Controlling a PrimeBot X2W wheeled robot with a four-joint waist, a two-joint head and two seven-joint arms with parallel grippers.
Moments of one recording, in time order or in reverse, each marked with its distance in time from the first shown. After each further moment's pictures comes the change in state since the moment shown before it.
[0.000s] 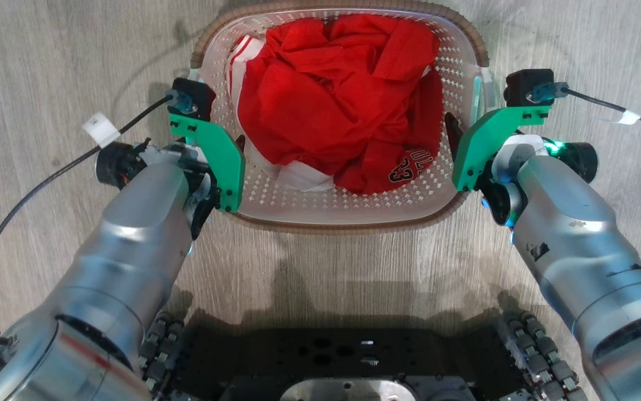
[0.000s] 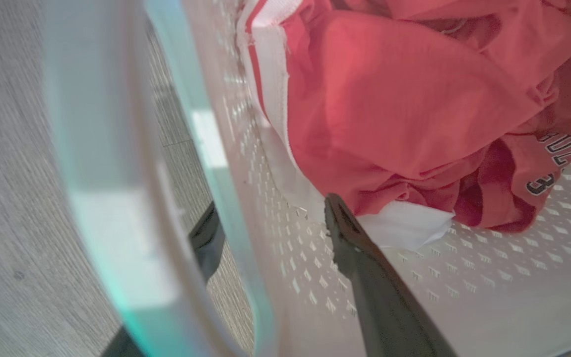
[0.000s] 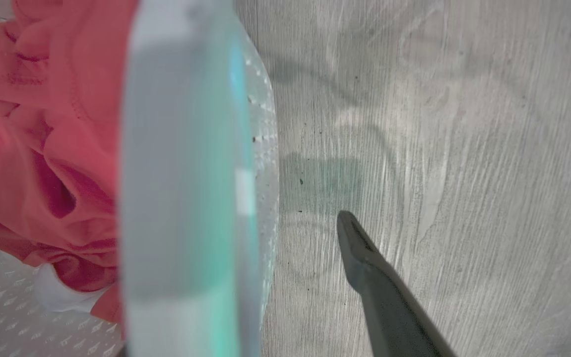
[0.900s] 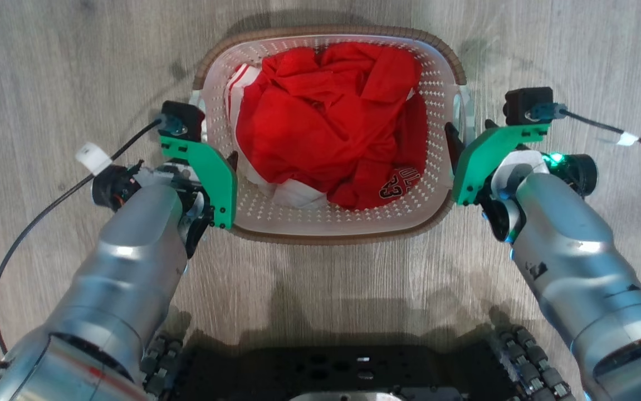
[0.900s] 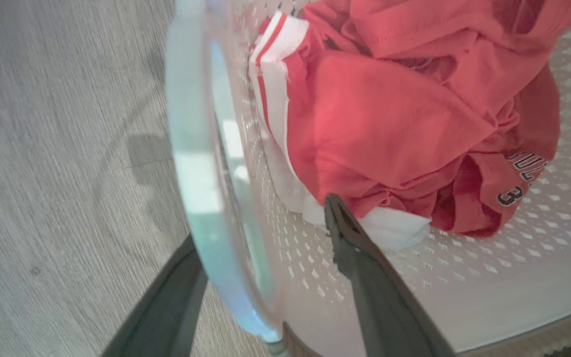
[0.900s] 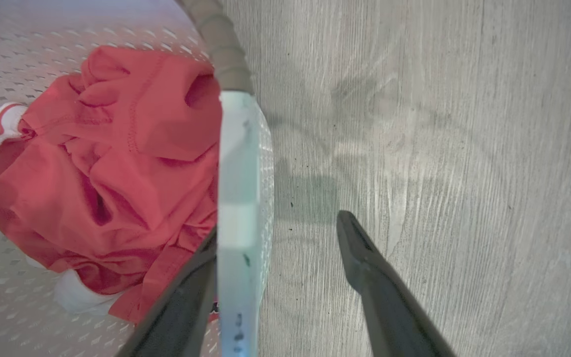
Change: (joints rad) left arm 0.066 0.000 0.141 0.009 0.104 -0.019 -0.038; right arm 0.087 -0.001 -0.082 -0.091 -0.109 0.000 -0.024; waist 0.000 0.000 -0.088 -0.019
